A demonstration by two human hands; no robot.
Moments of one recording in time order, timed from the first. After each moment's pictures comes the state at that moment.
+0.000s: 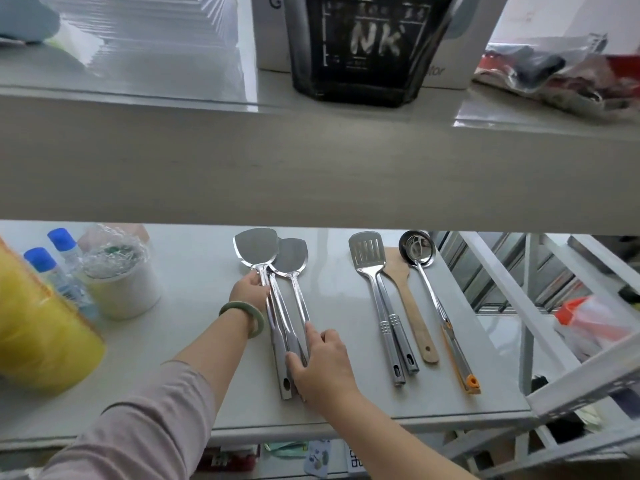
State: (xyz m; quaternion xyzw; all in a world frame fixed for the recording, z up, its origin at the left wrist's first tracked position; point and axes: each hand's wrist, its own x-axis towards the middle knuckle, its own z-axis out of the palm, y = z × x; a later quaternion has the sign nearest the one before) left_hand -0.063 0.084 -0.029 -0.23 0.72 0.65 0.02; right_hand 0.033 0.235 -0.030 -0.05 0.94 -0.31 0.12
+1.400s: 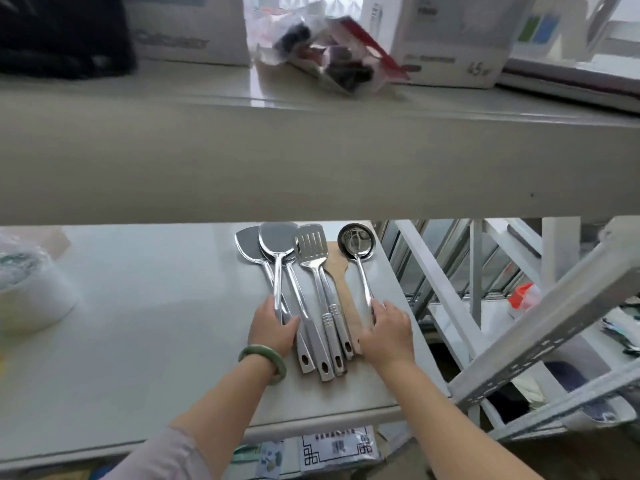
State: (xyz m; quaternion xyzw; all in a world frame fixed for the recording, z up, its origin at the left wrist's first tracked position) left_hand -0.023 0.250 -0.037 -0.15 0.86 0.49 0.04; right_hand -0.014 0.435 -0.023 0.10 0.97 -0.24 0.02
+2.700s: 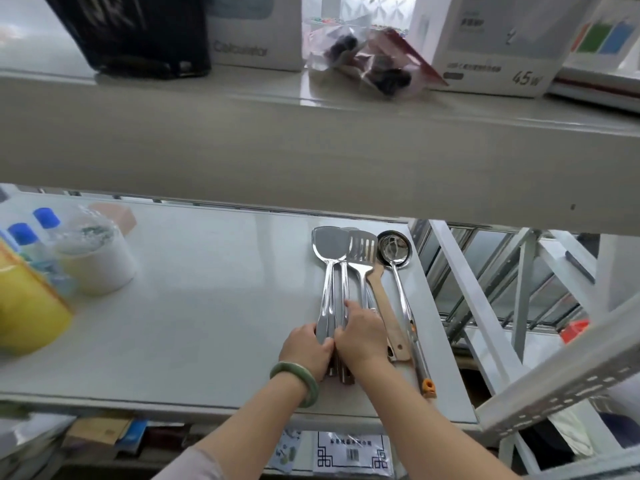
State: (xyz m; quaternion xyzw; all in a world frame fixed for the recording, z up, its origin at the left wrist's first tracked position) left_hand 0.012 0.274 -0.032 -0.17 0.90 0.41 0.07; right_hand -0.023 0.372 -0.020 -0.03 0.97 -0.25 0.02
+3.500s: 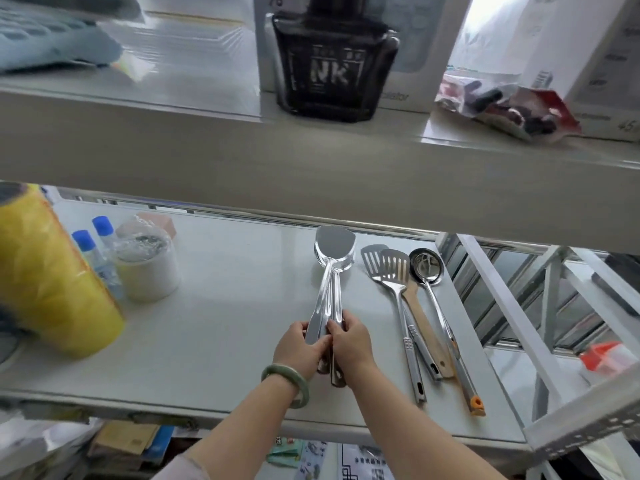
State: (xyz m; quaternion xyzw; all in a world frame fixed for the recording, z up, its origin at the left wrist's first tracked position) left_hand 0.030 0.184 -0.025 -0.20 0.80 0.57 0.00; right_hand -0.007 0.274 -0.025 0.05 0.80 -0.58 0.09
